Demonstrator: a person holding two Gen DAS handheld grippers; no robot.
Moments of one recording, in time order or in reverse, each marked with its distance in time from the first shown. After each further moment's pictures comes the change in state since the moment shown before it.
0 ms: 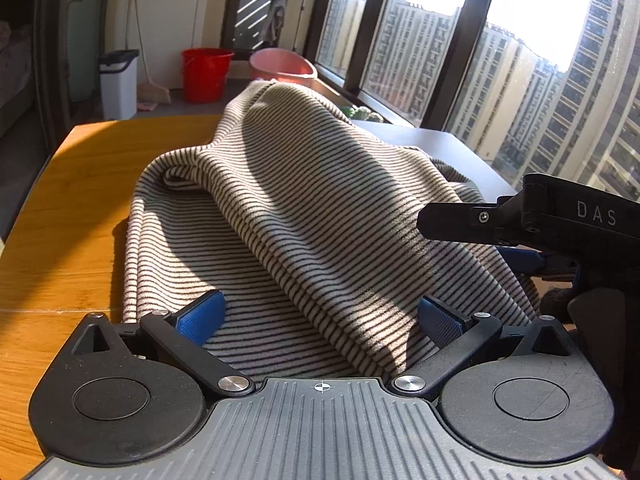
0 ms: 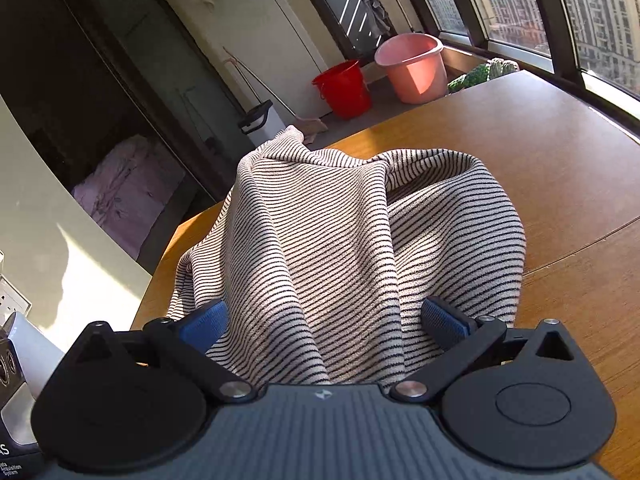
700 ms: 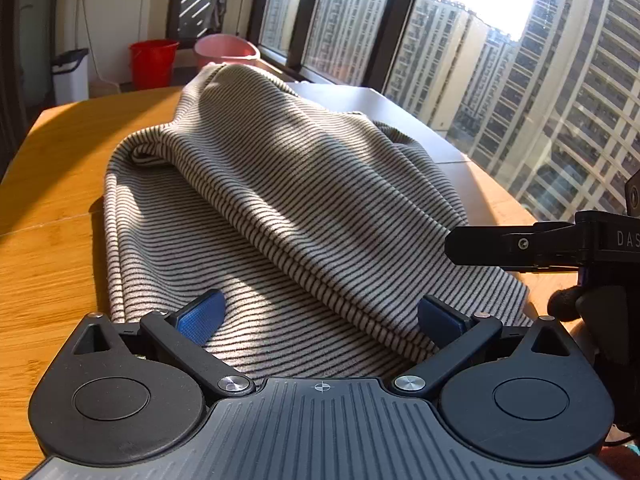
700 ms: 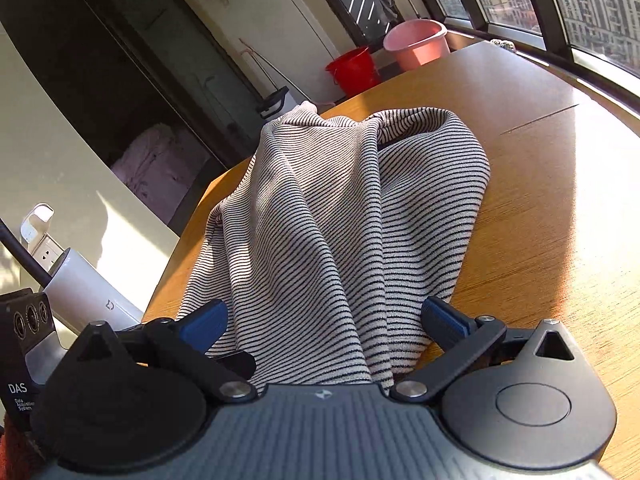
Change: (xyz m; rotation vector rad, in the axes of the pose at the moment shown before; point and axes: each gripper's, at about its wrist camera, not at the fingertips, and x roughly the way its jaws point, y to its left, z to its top) left arm -0.046 -0.009 -0.036 0.059 0.087 -0.162; right arm -0.101 -0.009 -0.080 0.002 0.030 0.056
